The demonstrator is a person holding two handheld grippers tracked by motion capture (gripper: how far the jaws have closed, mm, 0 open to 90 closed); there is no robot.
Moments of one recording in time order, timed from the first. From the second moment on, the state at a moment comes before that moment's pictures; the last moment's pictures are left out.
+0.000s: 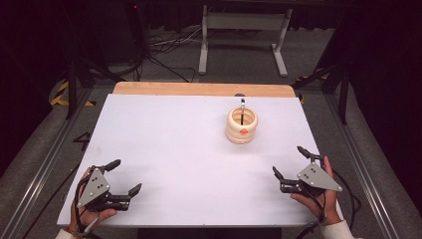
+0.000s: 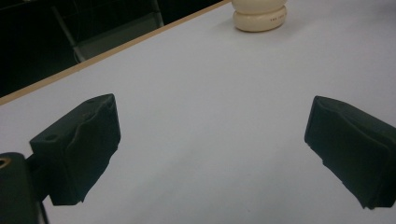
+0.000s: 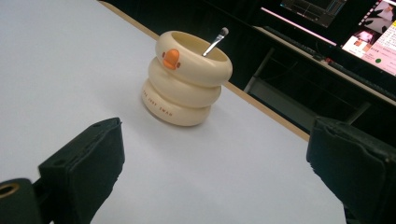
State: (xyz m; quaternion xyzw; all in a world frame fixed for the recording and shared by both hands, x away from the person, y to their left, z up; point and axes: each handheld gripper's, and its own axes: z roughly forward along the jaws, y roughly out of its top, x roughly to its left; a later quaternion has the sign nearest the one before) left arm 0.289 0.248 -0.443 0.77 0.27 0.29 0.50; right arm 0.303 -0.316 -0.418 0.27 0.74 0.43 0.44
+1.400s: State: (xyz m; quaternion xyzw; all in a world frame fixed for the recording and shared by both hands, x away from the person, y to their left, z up) left arm 0.287 0.249 -0.441 0.77 0.26 0.29 0.51; right arm 0.277 -0.349 -0.439 0.32 0.73 0.43 0.42
